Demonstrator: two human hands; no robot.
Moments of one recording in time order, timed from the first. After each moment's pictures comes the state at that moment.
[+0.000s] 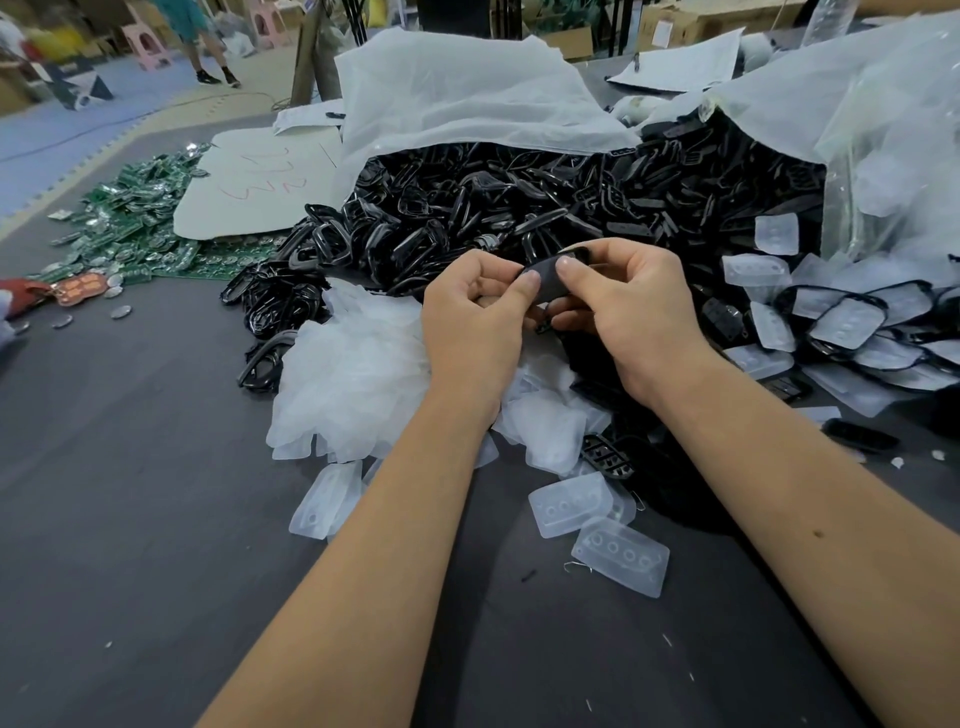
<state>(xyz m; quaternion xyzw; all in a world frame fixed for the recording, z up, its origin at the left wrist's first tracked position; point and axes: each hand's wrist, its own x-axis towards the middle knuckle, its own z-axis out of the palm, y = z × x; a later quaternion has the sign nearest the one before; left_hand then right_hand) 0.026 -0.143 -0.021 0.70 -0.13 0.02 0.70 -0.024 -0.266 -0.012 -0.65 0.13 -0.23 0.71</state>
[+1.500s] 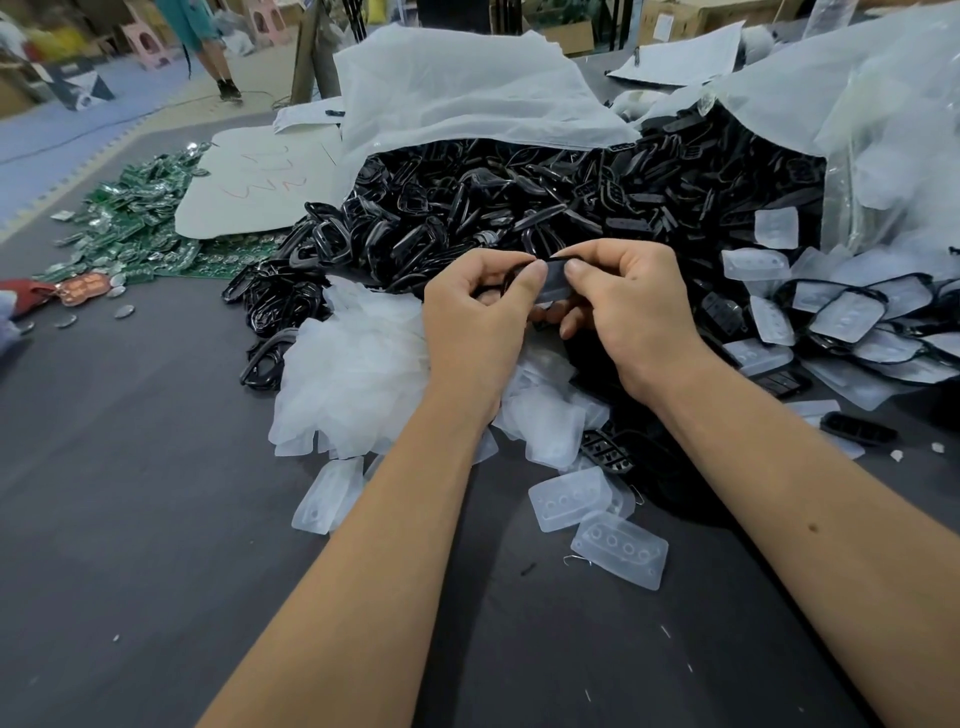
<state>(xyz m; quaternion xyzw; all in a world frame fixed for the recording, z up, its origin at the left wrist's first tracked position) 0.023 -0.142 -0.021 0.68 -0.16 0.02 0.71 -0.024 -0.268 -0.016 -0.69 0.09 -0.24 0.67</state>
